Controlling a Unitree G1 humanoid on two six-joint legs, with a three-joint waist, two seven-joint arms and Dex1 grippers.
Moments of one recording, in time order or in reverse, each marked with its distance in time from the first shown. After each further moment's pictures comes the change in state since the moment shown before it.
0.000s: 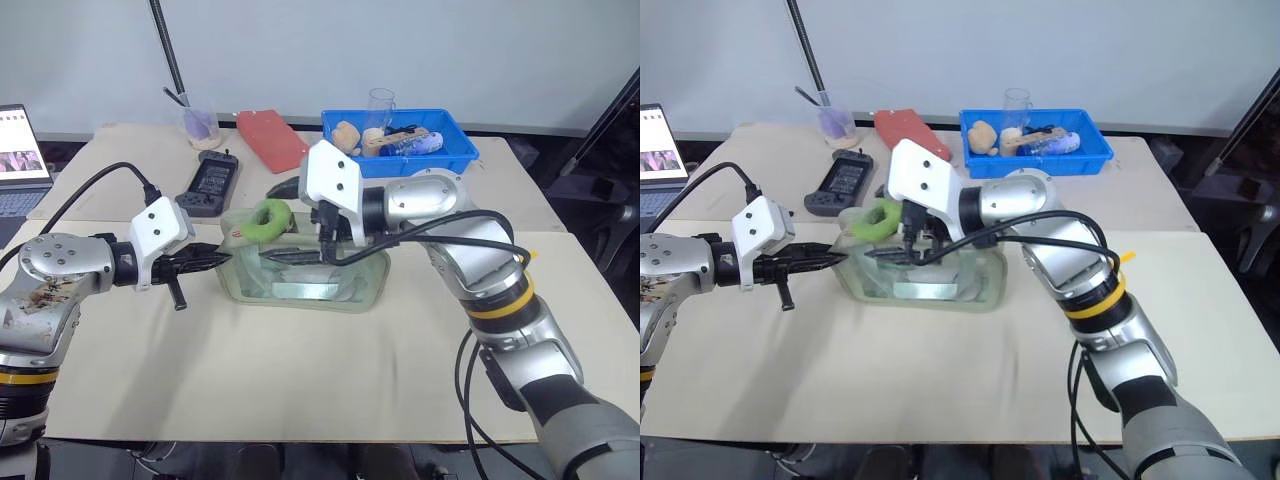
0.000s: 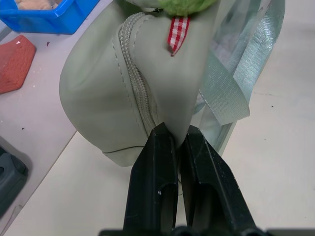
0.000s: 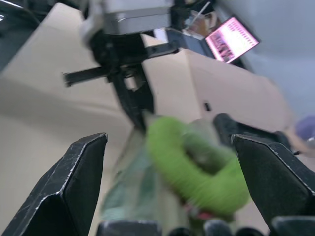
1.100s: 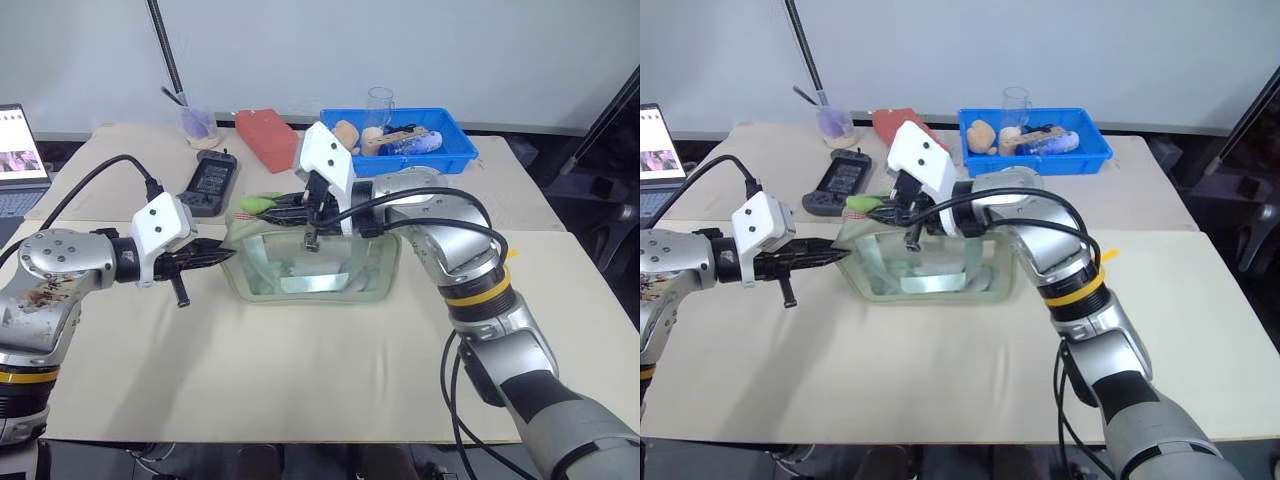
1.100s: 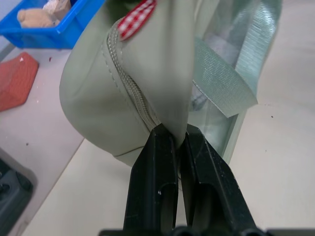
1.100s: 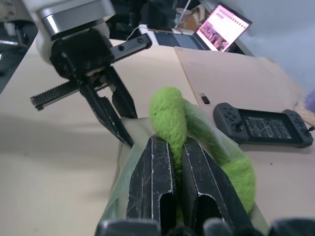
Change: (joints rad) left arm -0.013 0.000 -0.015 -0.009 0.004 -0.007 -0.004; right arm -0.011 0.065 -0.105 0.110 0.051 0.110 -0.031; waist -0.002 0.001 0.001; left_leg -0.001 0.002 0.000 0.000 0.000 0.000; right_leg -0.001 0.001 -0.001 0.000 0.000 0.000
